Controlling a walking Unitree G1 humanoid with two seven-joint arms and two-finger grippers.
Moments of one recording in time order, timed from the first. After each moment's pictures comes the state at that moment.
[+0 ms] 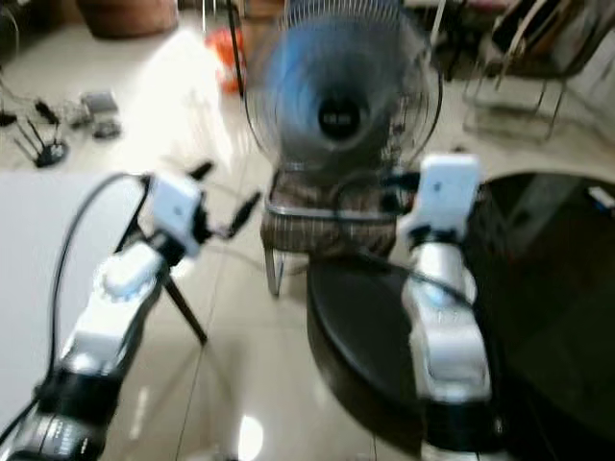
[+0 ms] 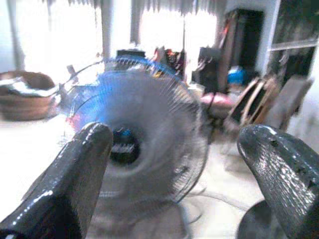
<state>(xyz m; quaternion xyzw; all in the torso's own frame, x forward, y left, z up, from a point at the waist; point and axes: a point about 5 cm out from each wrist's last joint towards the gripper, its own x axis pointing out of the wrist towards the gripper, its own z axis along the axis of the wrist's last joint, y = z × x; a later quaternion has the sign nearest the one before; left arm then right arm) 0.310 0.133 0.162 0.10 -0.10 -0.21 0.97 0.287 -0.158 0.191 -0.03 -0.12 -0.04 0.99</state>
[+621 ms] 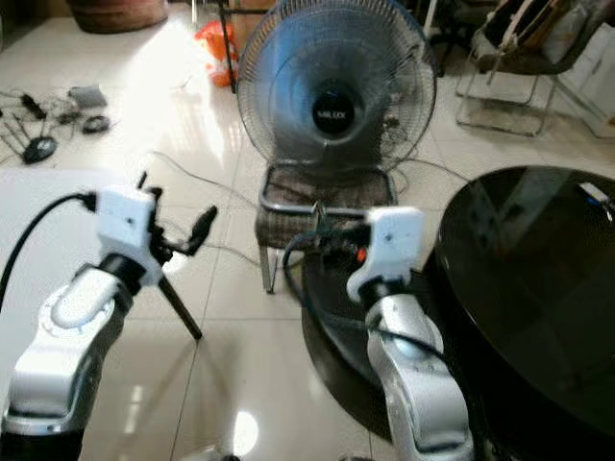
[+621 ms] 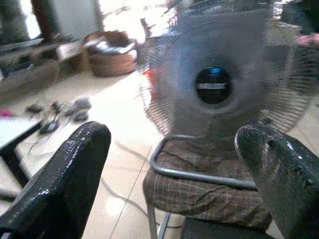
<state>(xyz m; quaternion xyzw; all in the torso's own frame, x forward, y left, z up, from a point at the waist) 0.274 0.155 0.166 0.10 -0.01 -0.12 0.99 0.252 -0.110 0.159 0.04 -0.03 0.13 0.99</state>
